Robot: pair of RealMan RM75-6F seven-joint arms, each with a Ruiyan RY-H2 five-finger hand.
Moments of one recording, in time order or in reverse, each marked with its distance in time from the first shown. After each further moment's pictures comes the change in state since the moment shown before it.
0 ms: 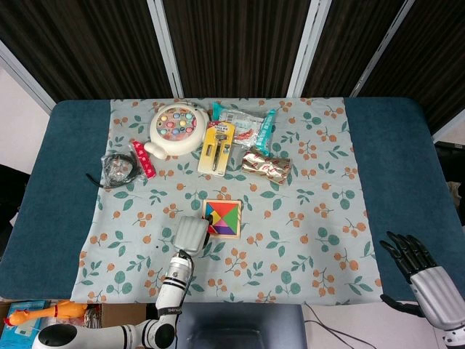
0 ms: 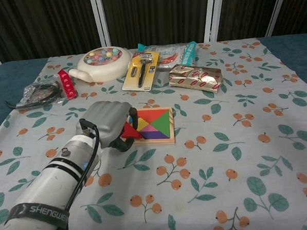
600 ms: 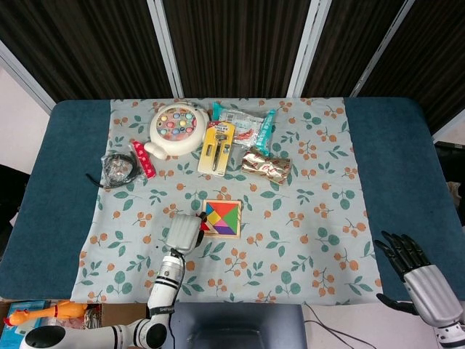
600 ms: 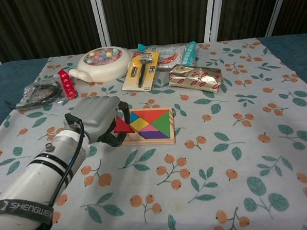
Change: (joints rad) left arm 0.036 0.060 -0.004 -0.059 0.033 0.005 -0.040; right arm 0.010 -0.007 0.003 -0.023 0.009 -0.034 -0.042
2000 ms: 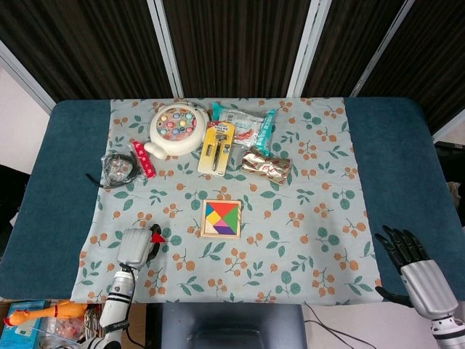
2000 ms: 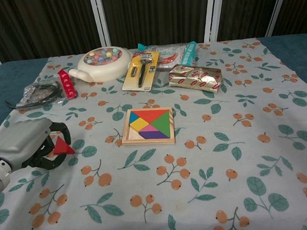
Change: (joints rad) left arm 0.240 0.231 0.139 -0.048 0.132 0.044 -0.258; right arm 0.005 -0.026 0.031 -0.040 0.070 -0.055 -0.096
